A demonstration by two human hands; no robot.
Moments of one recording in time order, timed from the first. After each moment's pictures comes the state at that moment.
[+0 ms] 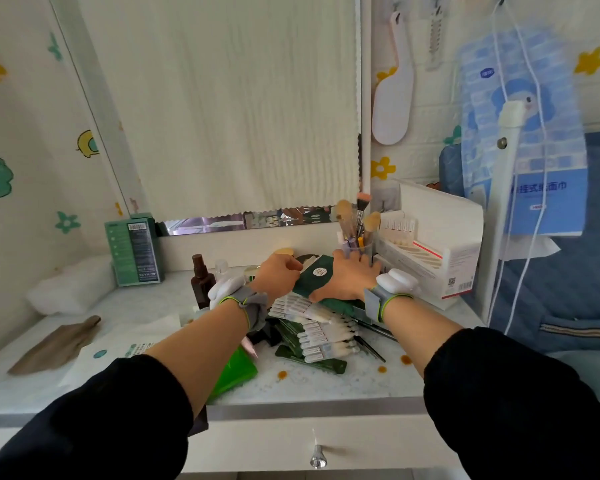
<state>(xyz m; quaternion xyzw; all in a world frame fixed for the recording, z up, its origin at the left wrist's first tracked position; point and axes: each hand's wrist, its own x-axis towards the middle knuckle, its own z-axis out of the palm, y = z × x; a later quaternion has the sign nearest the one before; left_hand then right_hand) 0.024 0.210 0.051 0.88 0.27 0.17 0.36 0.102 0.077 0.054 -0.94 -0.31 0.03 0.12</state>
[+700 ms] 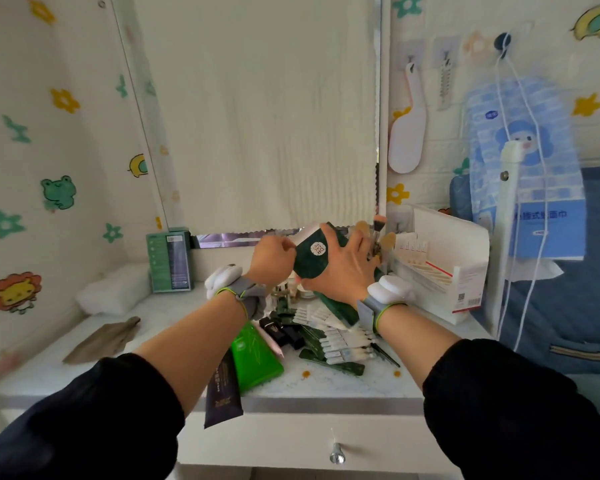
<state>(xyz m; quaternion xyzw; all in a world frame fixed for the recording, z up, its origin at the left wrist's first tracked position) -0.038 0.214 0.117 0.87 0.24 0.31 0.31 0.024 0.087 0.098 -0.90 -0.33 -0.16 0.26</state>
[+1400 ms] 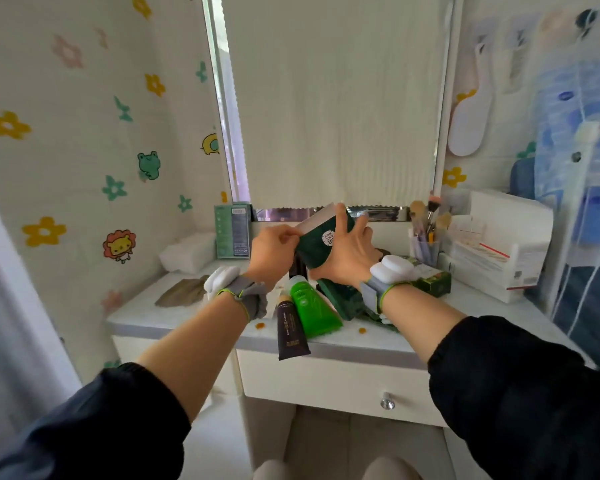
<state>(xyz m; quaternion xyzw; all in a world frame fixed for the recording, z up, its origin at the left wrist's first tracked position) -0.172 0.229 0.102 0.79 0.26 0.41 0.37 -0.077 0.122 0.100 -0.88 -0.38 -0.11 0.24</state>
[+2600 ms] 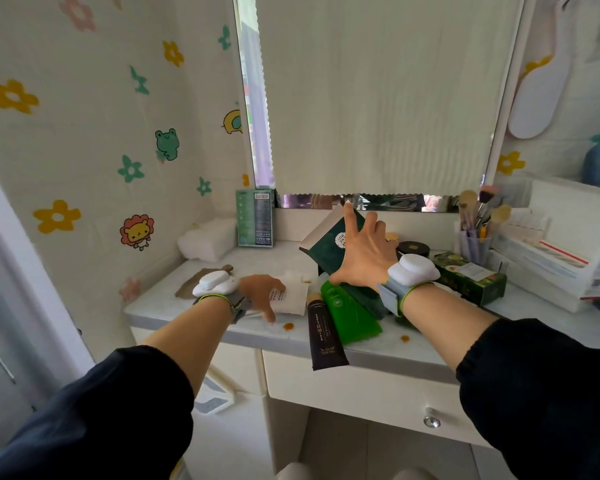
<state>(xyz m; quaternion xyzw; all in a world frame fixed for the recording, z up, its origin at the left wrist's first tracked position) -0.208 0.338 0.048 0.95 0.29 -0.11 0.06 -0.066 0.183 0.082 -0.89 -0.43 -0.13 0.12</state>
